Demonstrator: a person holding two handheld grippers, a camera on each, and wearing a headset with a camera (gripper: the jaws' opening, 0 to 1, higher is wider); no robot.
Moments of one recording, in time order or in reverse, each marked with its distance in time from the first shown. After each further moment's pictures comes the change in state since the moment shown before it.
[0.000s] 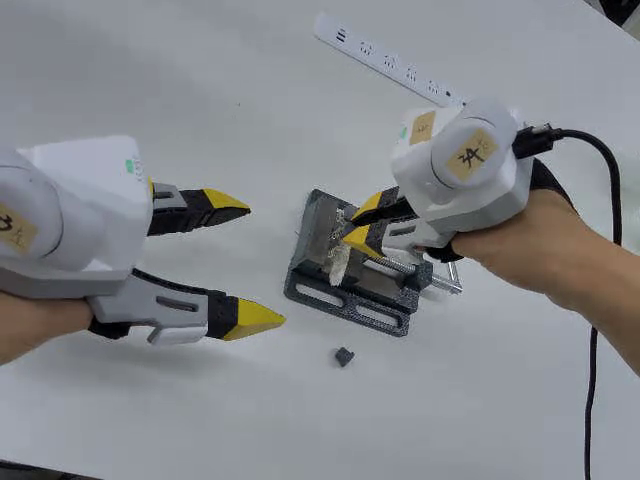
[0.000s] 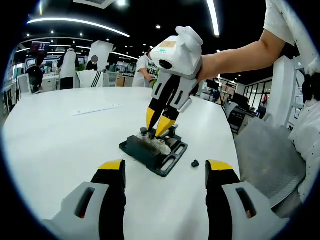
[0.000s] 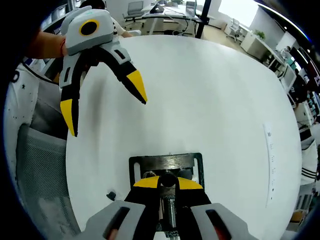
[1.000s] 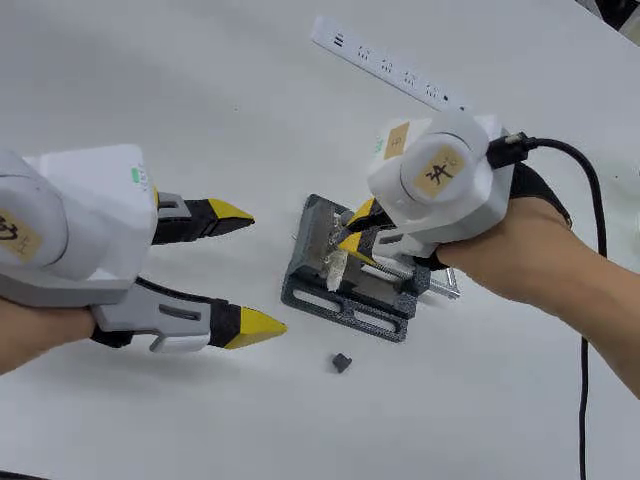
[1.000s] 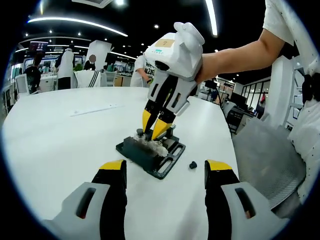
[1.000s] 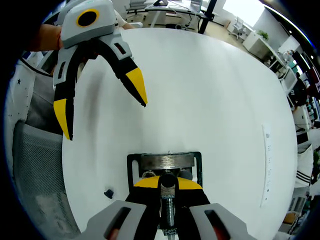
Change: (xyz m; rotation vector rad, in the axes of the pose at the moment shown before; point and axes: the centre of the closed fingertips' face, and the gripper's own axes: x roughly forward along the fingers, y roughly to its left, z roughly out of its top) left arm 0.007 -0.006 0.002 0.003 0.001 -0.023; right arm 0.003 0.001 0.000 -0.037 0.062 -0.033
